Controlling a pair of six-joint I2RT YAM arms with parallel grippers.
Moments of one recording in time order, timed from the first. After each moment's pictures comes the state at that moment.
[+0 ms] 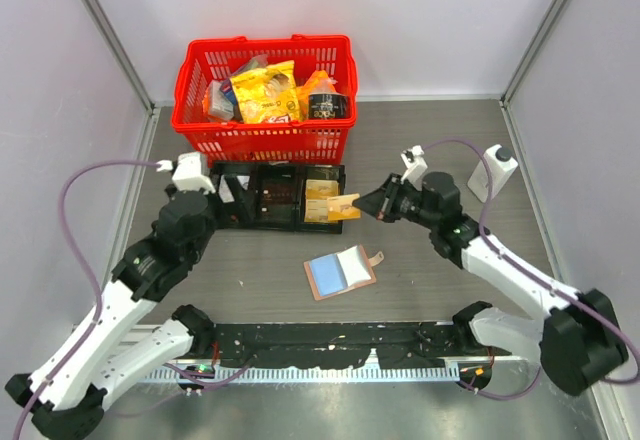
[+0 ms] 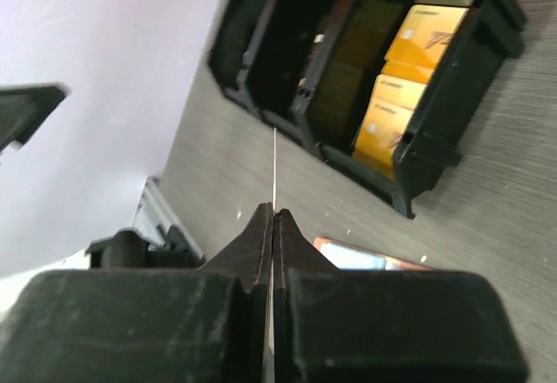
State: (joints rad) left arm -0.64 0.74 0.93 -0.57 -0.42 -0.49; right arm 0.45 1.03 0.57 0.22 -0.46 0.77
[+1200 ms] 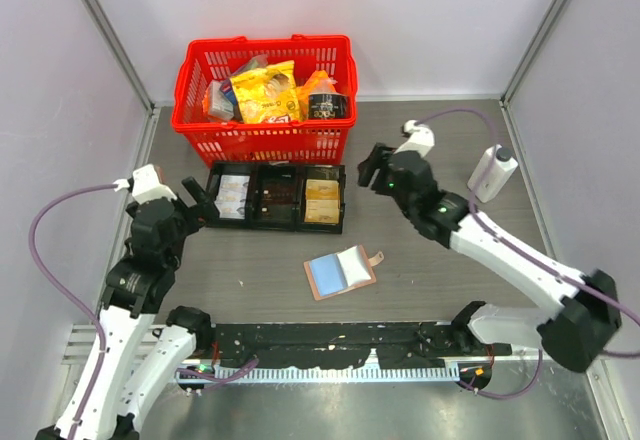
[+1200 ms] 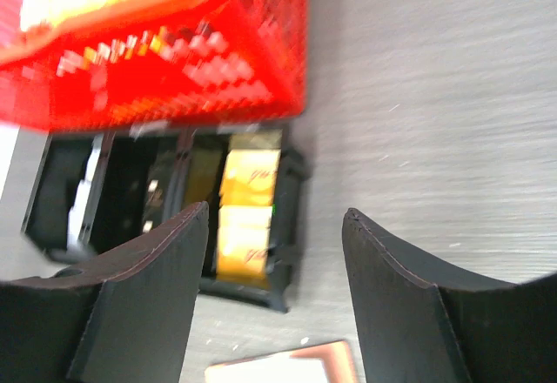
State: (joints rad) left arm -0.28 0.59 0.83 -0.63 -0.41 -0.47; right arm 0.70 1.24 0.96 -0.15 0.40 0.63
